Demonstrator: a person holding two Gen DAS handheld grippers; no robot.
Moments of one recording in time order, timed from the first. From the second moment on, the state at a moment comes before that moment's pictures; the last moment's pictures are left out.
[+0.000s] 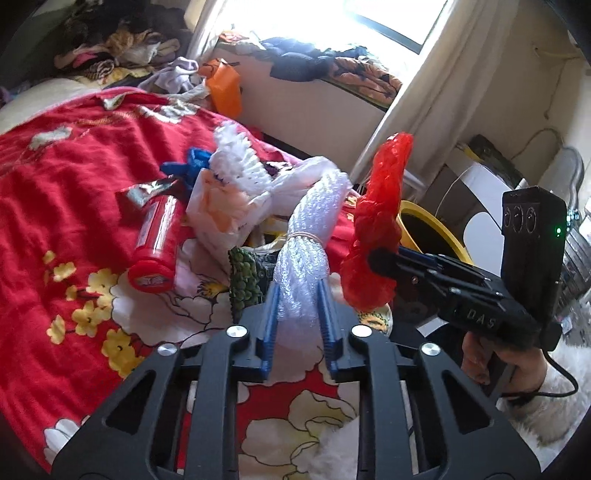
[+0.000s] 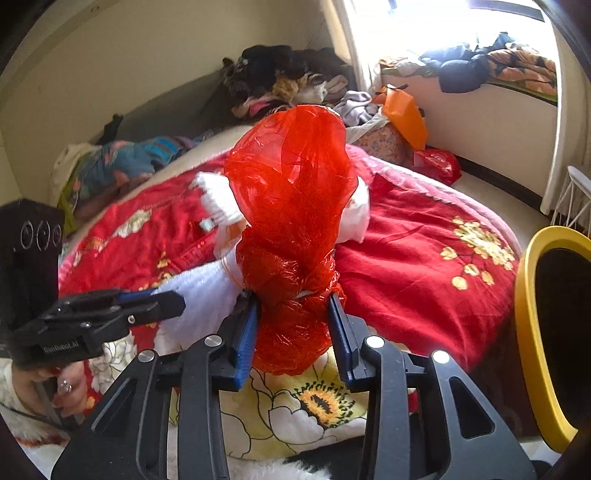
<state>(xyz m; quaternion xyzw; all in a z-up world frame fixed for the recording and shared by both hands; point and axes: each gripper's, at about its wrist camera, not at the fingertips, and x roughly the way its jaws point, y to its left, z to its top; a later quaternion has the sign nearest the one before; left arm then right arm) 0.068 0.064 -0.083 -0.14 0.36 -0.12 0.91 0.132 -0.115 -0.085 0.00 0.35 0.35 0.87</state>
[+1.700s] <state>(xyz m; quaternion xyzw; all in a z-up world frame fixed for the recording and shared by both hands) 0.161 -0.138 -0.043 -0.01 0.35 -0.25 0.90 0.157 -0.355 -0.081 0.18 0.28 0.00 0.94</state>
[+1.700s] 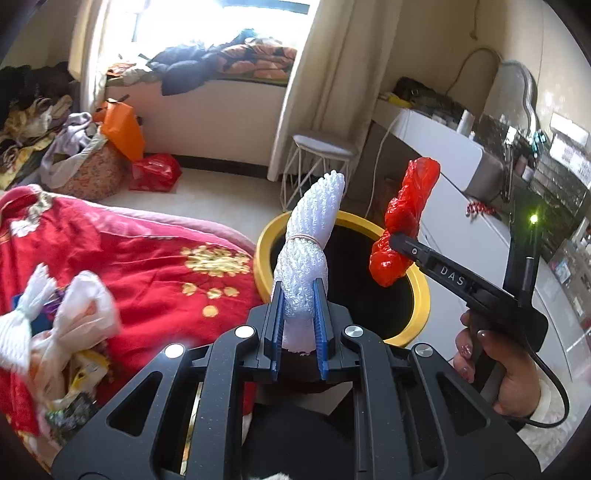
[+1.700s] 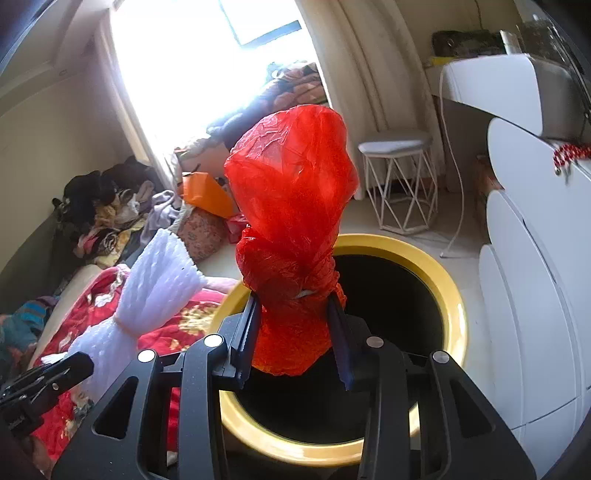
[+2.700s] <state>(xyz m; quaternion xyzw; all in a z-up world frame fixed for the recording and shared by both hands) 0.196 -0.156 -0.055 -0.04 0.37 -0.23 0.90 0.165 -0.371 -0.100 0.21 0.32 -0.04 0.92</state>
